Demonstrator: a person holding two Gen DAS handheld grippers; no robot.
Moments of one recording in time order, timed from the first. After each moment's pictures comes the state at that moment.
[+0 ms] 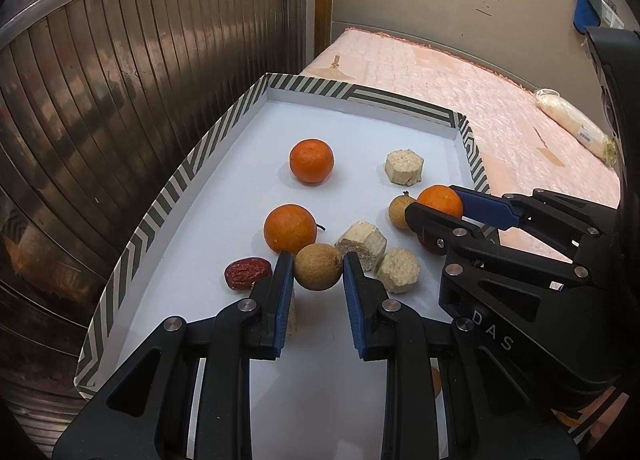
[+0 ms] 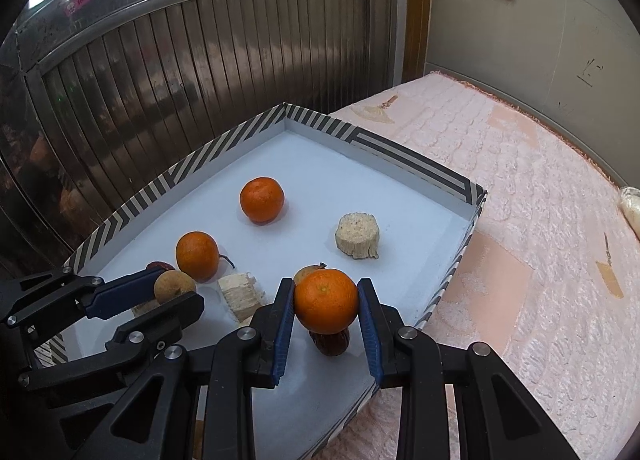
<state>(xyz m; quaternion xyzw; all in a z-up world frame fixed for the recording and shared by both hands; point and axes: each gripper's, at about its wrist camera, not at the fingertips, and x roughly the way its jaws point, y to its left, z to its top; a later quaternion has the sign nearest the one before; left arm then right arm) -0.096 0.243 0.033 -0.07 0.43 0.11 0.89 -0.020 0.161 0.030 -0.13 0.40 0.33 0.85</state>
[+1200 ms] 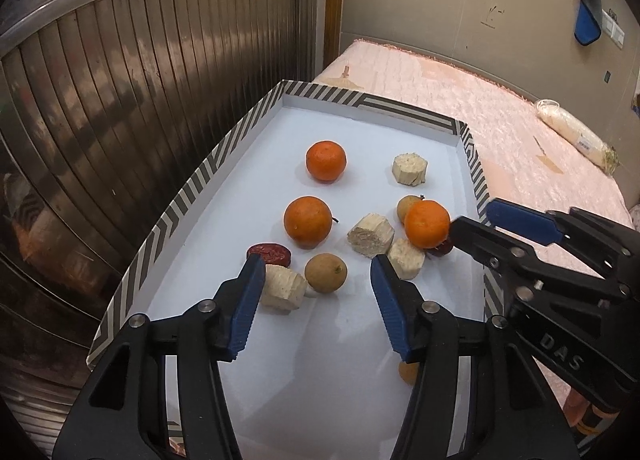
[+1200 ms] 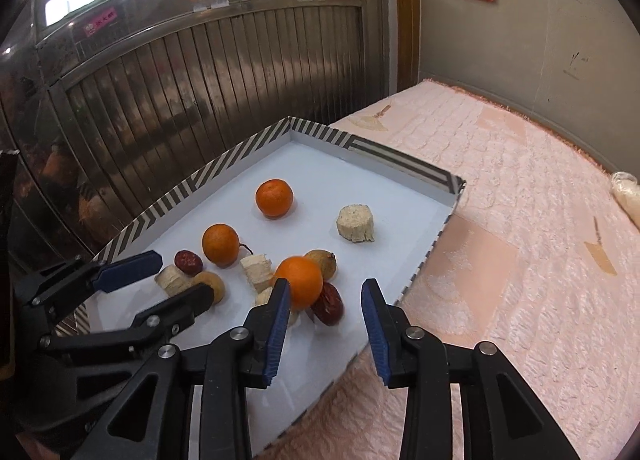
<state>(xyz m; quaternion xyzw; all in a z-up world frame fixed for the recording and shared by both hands) -0.120 0.246 0.041 -0.07 0.41 0.12 0.90 -0.050 0.134 0.046 -0.11 0.38 0.33 0.86</state>
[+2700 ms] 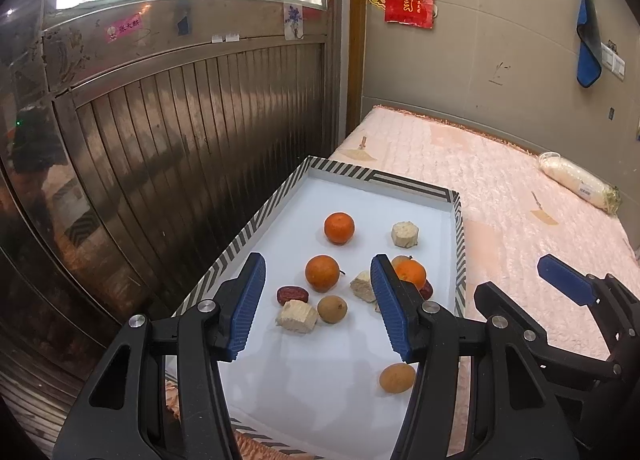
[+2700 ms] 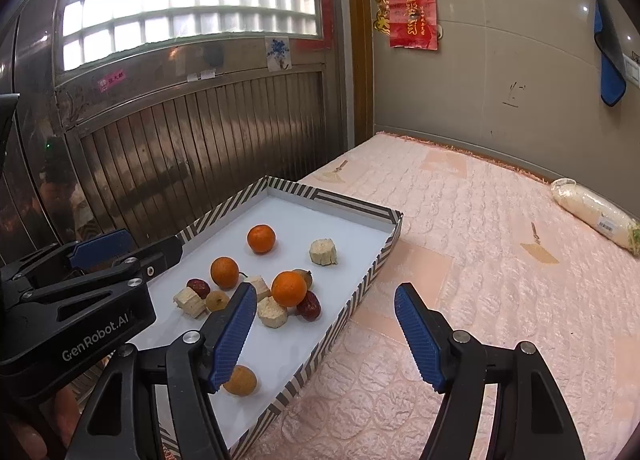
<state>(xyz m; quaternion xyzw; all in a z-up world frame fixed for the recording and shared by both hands) -0.162 0.220 0.094 -0.07 0.31 0.19 0.93 -0.105 0.090 0.080 -0.07 0.30 0.28 0.91</state>
